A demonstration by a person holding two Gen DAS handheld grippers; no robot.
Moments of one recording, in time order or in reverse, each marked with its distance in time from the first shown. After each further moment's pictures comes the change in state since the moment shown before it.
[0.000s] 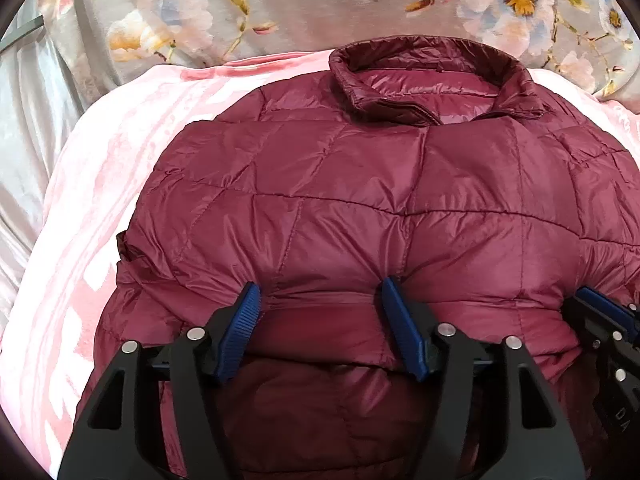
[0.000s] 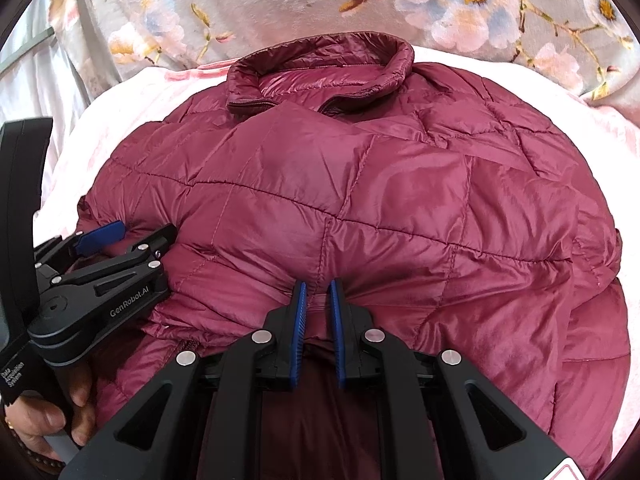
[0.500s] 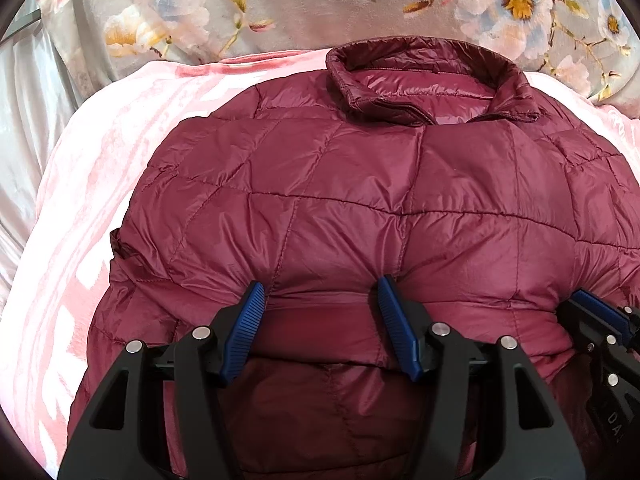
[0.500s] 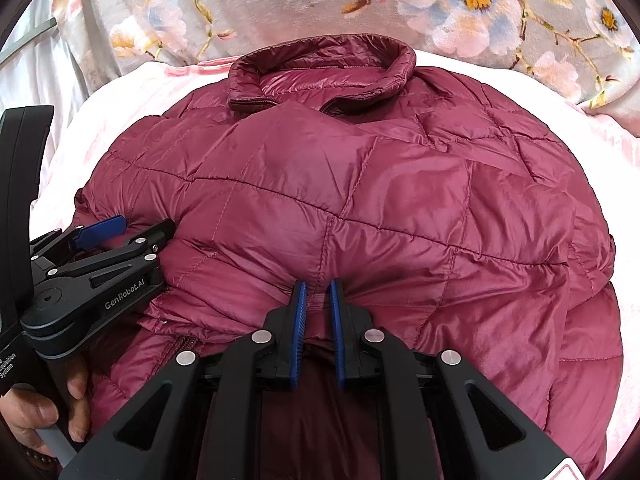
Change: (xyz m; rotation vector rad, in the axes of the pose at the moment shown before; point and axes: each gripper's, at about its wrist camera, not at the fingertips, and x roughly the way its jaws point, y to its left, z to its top) left arm 0.001 0.000 0.000 -0.009 -0.001 -0.035; right arm -0.002 0.007 -0.002 -0.042 -0.002 -0.050
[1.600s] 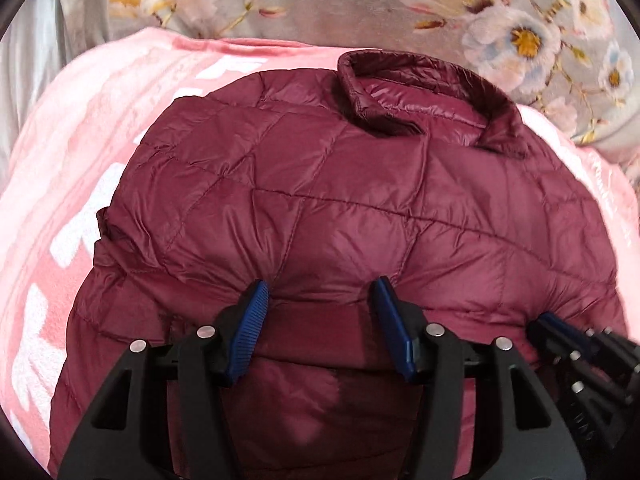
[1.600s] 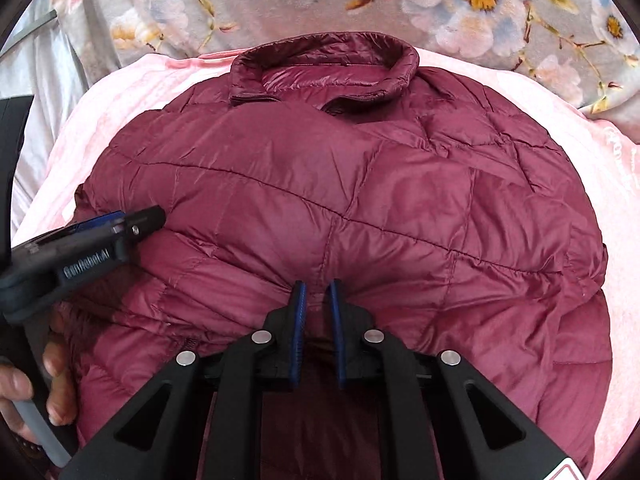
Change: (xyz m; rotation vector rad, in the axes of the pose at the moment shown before) left arm 0.000 0.024 -0.002 -0.112 0.005 -0.147; right arm -0.002 0.007 0.000 -0.018 0.016 -0.022
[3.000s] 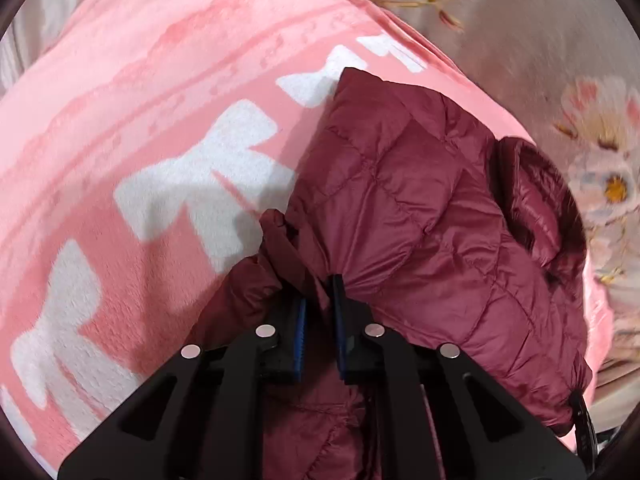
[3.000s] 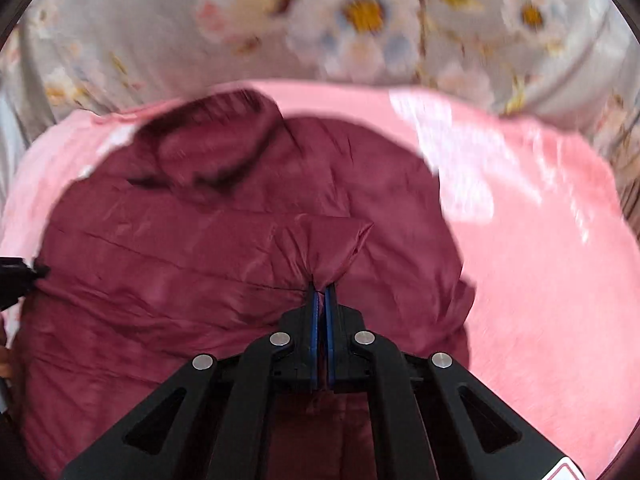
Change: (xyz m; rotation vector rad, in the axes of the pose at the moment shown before) left arm 0.028 0.135 0.028 -0.464 0.153 -0.021; right arm -0.033 -0.097 0.031 0.175 -0.018 -0.168
